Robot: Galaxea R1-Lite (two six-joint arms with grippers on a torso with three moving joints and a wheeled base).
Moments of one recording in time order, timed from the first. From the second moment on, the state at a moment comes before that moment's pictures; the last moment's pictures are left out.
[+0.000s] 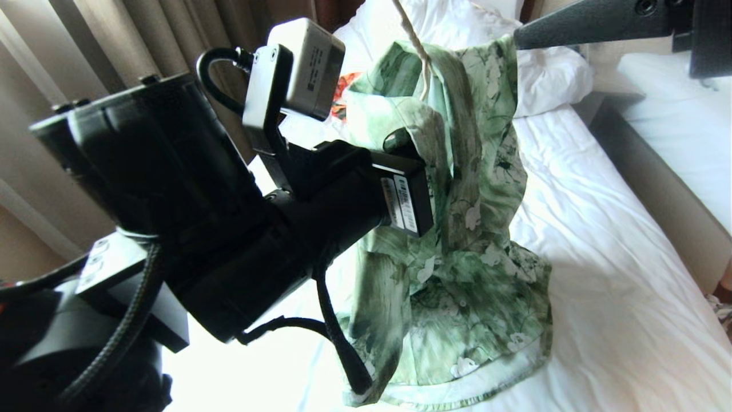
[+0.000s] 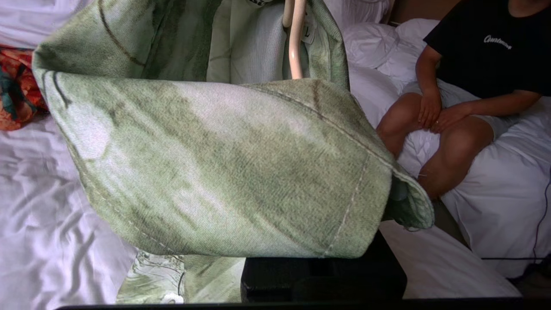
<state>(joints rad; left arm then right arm) -0.98 1.60 -0.94 -0.91 0.16 0.03 0.89 1.53 -1.97 0.61 -0.09 -0.14</state>
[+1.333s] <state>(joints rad) -1.00 1.59 -0.95 -0.90 0.16 0.02 0.90 1.74 -1.98 0.23 -0.15 -0.39</state>
